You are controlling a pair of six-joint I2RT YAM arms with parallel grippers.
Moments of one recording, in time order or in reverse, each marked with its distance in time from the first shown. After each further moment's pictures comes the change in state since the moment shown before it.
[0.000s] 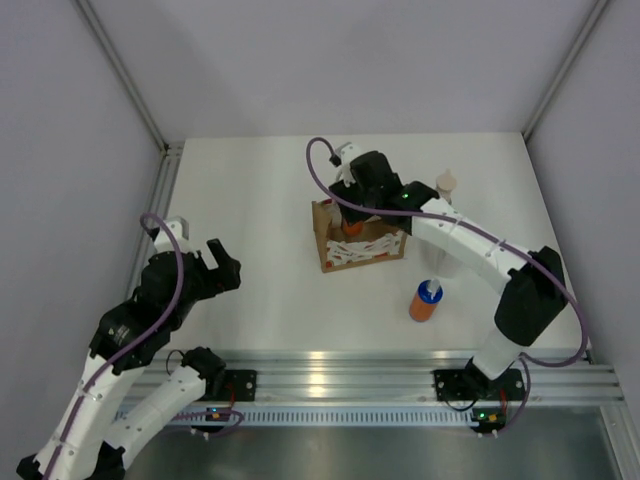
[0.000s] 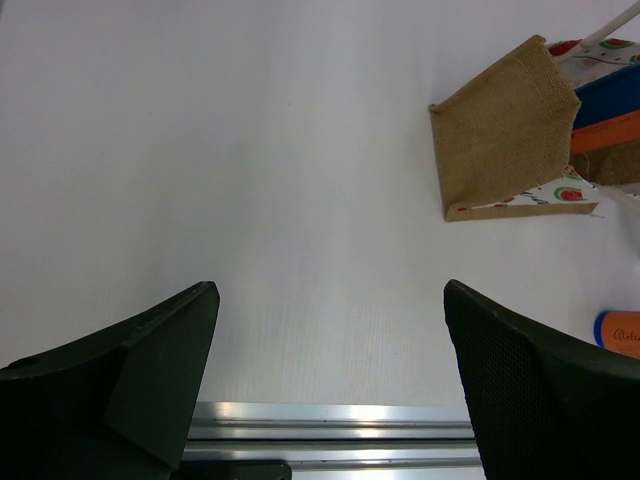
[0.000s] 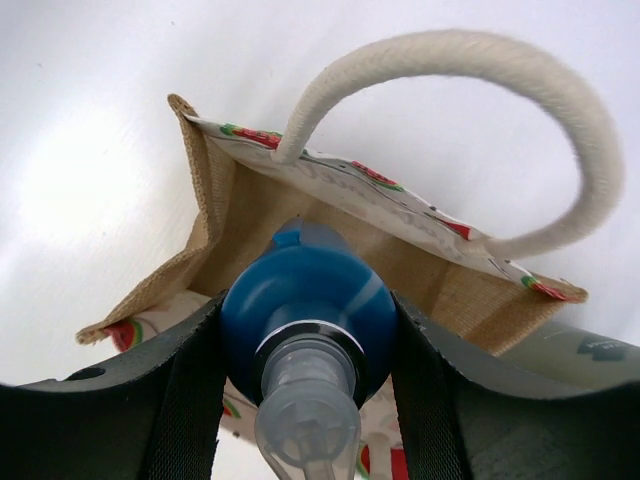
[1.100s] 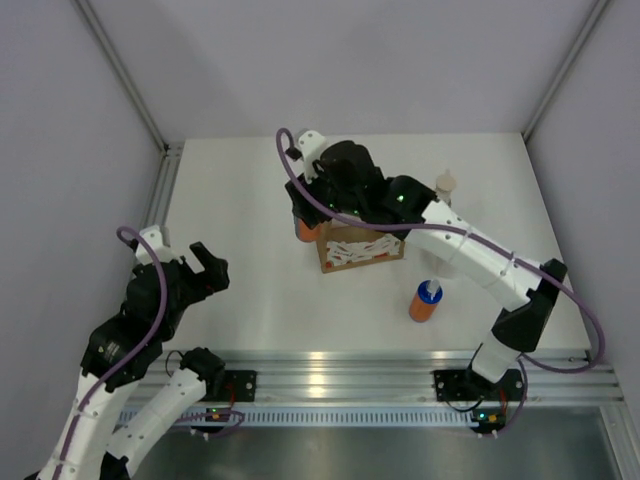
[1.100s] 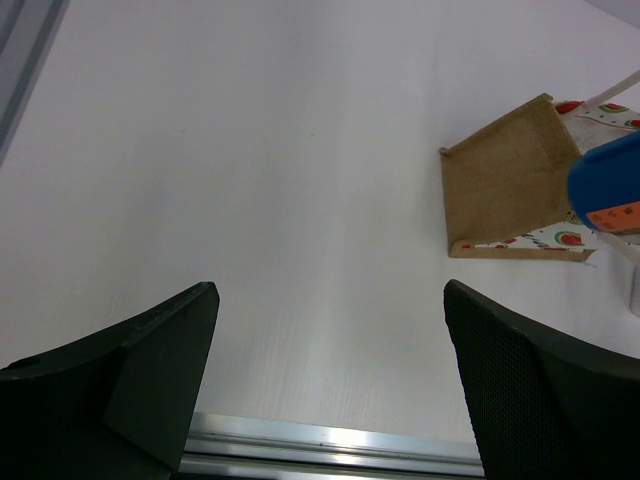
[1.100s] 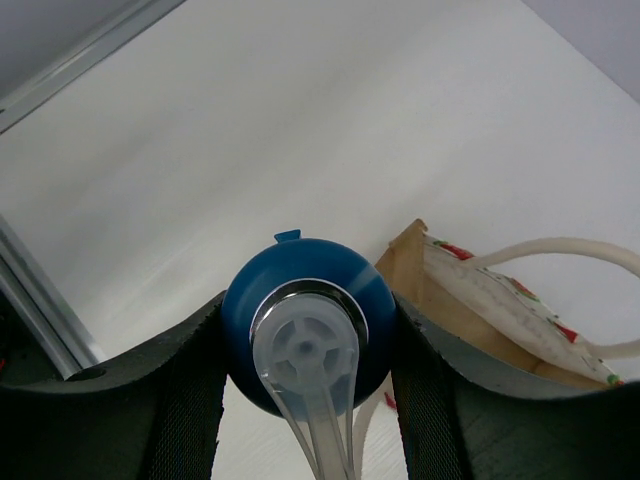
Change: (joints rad) left arm 0.046 -0.084 -0.011 0.000 -0.058 -0.027; right arm 0.225 -0.019 0.369 -0.164 -0.058 0.041
